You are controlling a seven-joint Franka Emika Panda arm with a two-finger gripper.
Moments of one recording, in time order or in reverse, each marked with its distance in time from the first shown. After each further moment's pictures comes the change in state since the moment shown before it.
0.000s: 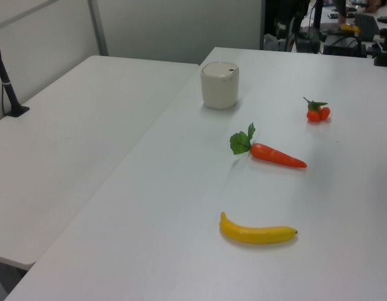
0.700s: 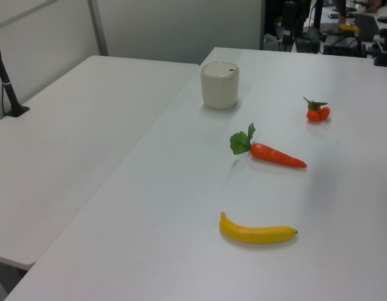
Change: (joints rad) arm 0.102 -0.027 0.006 -0.013 -0.036 -0.036 0.012
